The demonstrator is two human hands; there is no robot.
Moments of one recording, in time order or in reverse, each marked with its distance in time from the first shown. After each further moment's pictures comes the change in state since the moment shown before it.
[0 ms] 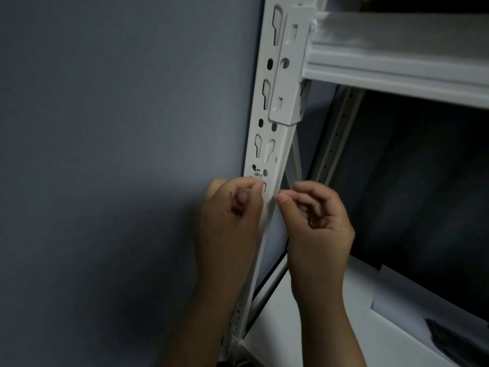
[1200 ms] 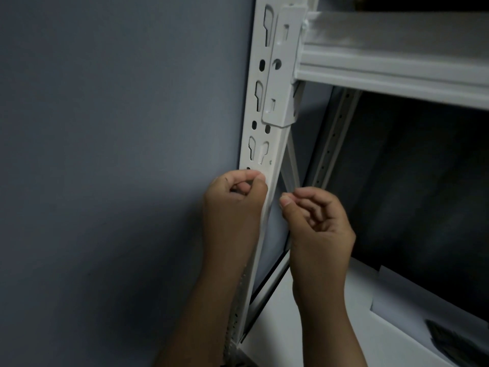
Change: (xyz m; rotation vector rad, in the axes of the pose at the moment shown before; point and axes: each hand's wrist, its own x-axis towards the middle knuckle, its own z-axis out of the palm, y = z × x) left_hand 0.019 0.002 0.020 -0.183 0.009 -0.243; right_hand 0.007 0.007 -0.008 0.019 0.050 0.068
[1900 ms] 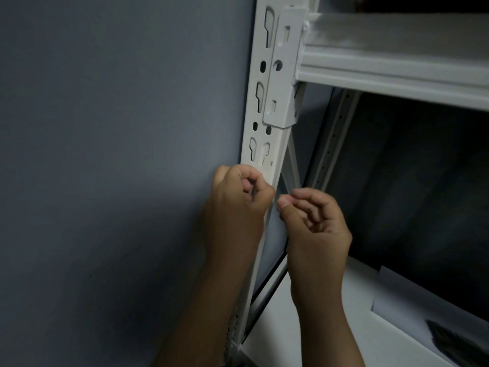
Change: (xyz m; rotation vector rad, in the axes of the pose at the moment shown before) left_hand 0.003 -0.007 0.000 0.330 0.034 0.359; right_hand 0.000 0.001 0.004 0.007 0.007 -0.012
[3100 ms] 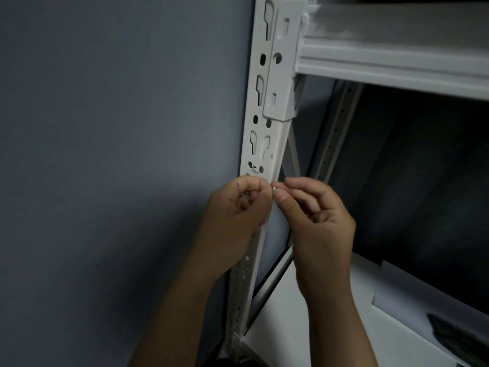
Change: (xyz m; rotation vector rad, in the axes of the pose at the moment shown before) left_hand -0.008 0.003 -0.030 -0.414 -0.461 -0.180; right_hand -0.002 -0.015 -0.003 0.051 -0.171 0.004
